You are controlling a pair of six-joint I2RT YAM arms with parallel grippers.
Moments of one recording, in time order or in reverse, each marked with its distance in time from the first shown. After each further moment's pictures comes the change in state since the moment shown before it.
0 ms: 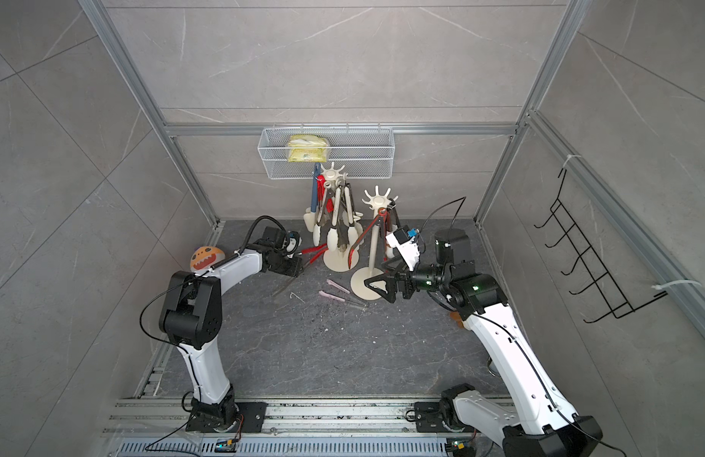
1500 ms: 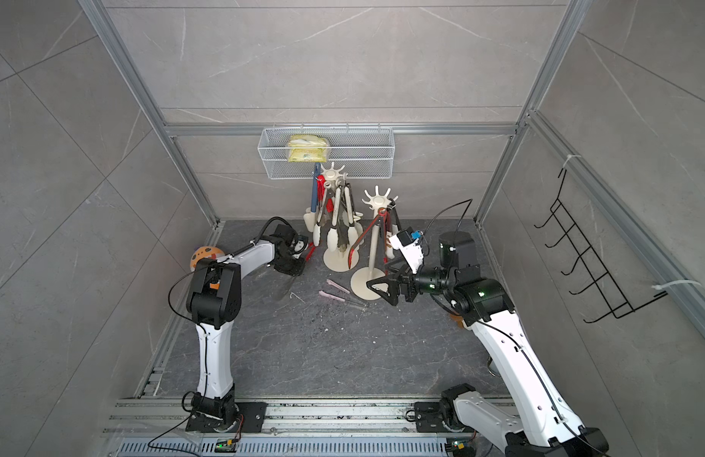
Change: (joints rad) left arm 0.000 0.222 0.224 -0.187 -0.019 0.052; right arm 0.000 -0.045 0.000 -0.021 0.034 0.000
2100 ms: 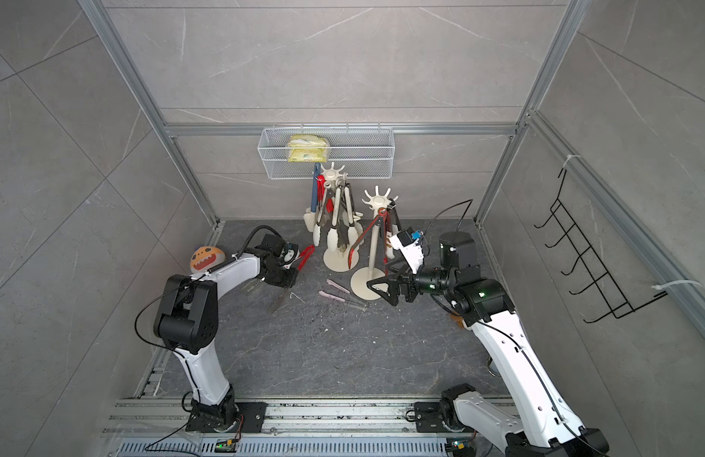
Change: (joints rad) left arm 0.001 -0.335 -0.338 0.061 0.021 -0.076; right arm 0.000 -0.001 0.000 -0.002 0.004 0.000
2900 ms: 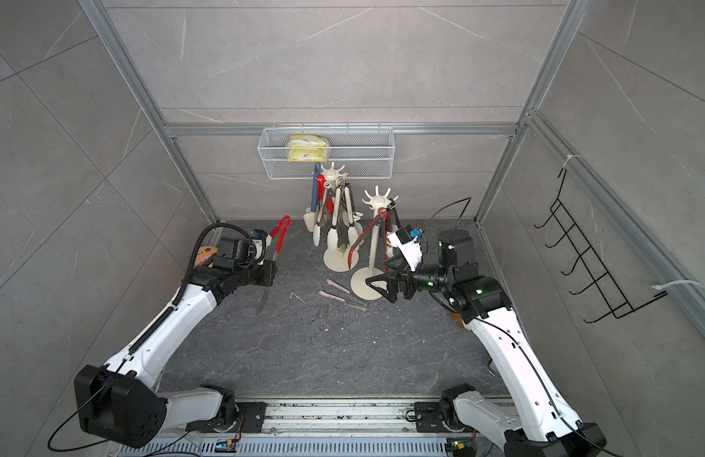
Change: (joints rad) left arm -0.010 -0.589 -0.163 -0.007 -0.036 -0.130; right arm 0.000 0.024 0.000 0.040 0.000 -0.012
